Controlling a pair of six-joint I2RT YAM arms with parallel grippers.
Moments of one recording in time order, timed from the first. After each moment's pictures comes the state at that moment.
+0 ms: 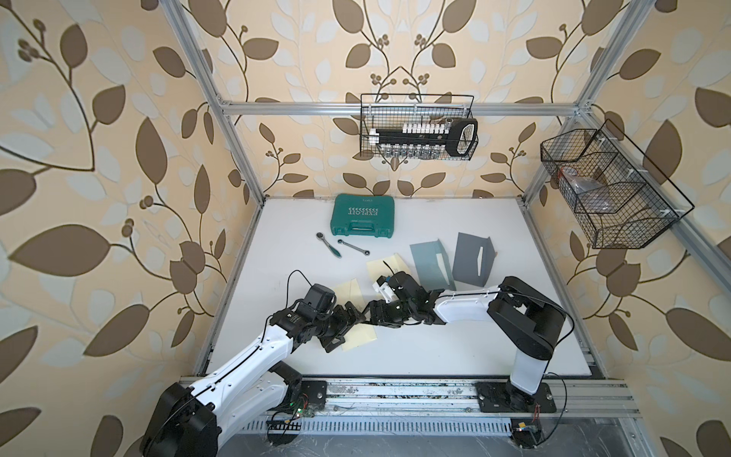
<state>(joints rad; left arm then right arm) -0.49 0.92 0.45 -0.54 0.41 -1.20 0.89 1.84 0.87 0.18 -0.47 0.94</state>
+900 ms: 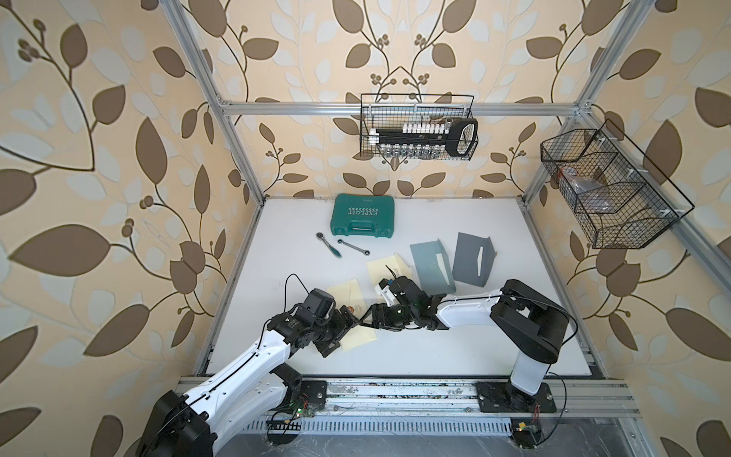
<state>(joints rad) -0.50 0.83 0.42 -0.61 0.31 -1.27 0.91 1.82 0.83 0.22 -0.43 0.97</state>
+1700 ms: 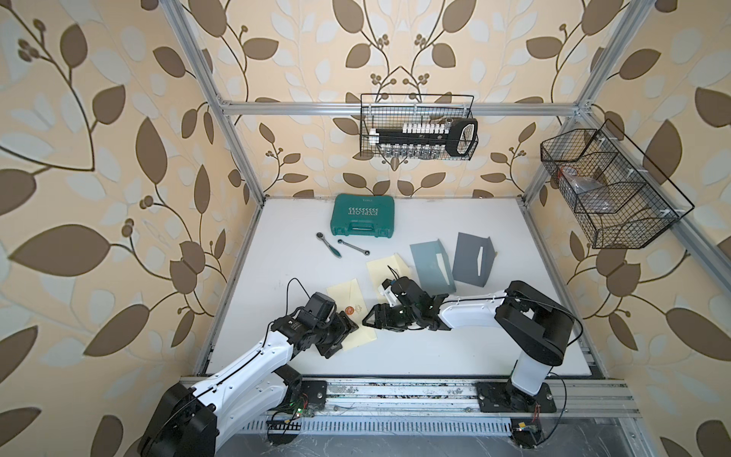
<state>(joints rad) -0.50 0.89 0.36 -0.52 0.33 -1.29 0.91 1.79 0.82 0.18 -0.40 0.98</state>
